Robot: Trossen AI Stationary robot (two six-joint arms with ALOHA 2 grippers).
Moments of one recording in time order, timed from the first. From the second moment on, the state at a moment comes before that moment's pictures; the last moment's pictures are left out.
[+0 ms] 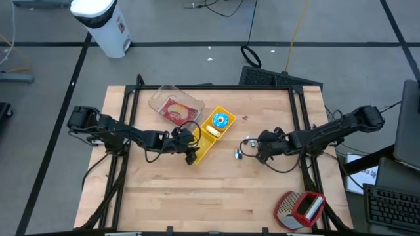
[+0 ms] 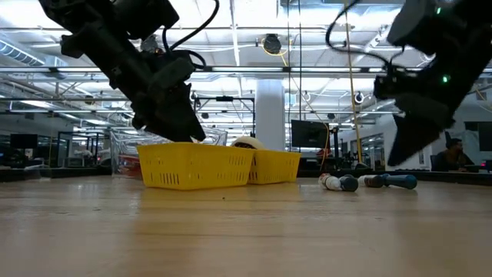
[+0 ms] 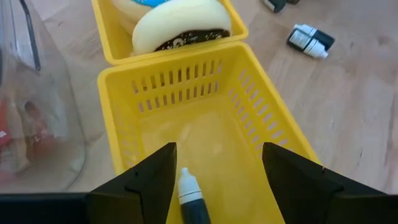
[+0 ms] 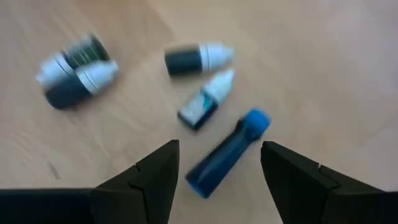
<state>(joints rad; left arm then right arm) -0.12 1.51 0.68 0.05 -0.35 -0.56 0.20 1.16 0.49 -0.48 0.41 0.80</state>
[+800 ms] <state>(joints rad) -0.12 1.51 0.68 0.08 -0.35 -0.53 0.14 1.23 0.41 -0.40 0.34 0.62</state>
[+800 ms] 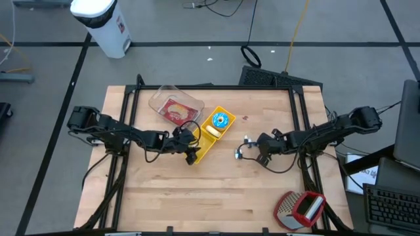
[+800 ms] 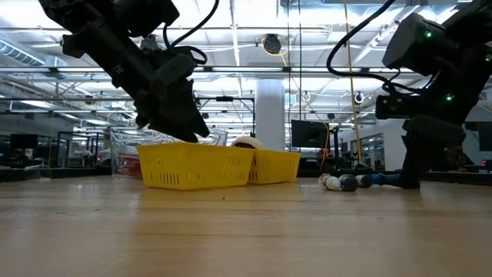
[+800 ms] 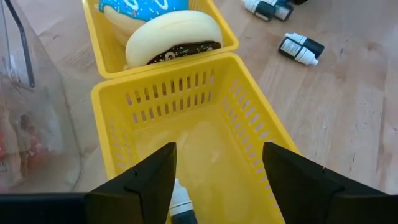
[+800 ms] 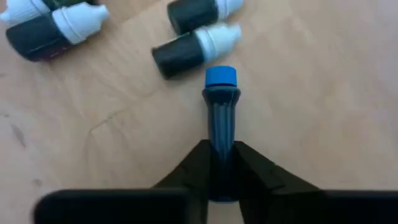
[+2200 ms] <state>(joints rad) -0.06 1.63 0.81 0.59 -0.18 -0.63 0.22 1.46 0.66 0.32 0.66 -0.42</state>
